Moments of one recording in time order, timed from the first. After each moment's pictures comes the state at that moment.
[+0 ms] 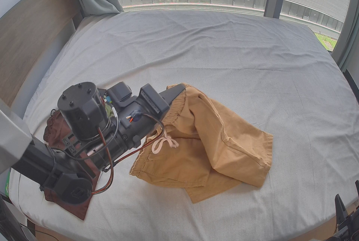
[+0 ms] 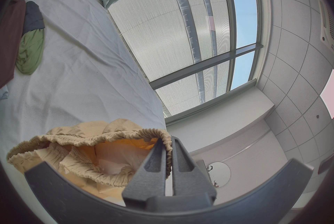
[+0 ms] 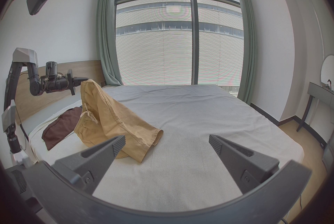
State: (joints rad) left arm -0.65 1.87 -0.72 -1.30 -0.11 -0.97; right arm 0.00 0.02 -0.02 0.00 0.01 0.00
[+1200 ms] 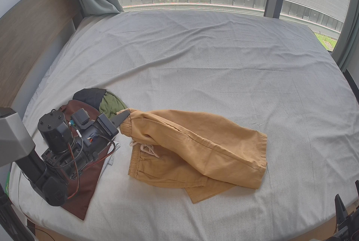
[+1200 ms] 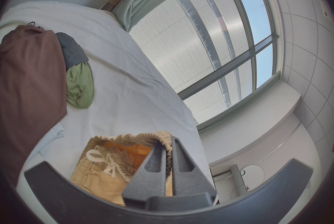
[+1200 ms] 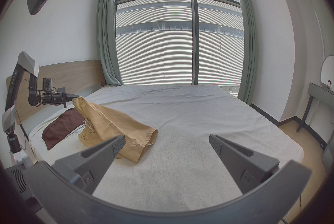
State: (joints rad) left arm -0.34 1.94 -0.41 -1.55 -0.19 -0.85; right arm 0.00 0.02 -0.02 0.00 0.01 0.00
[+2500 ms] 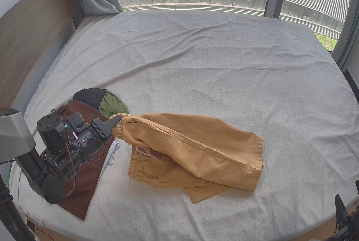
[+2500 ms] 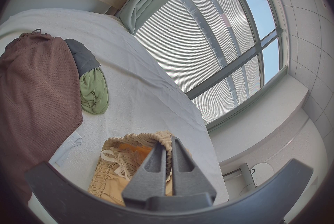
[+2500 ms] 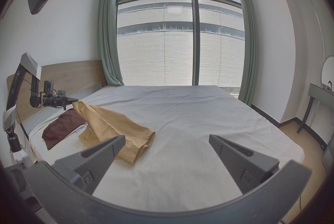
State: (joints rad) left arm -0.26 1.97 -0.39 -1.55 -0.23 -0.79; right arm 0.00 0.02 -0.02 0.00 0.02 -0.01
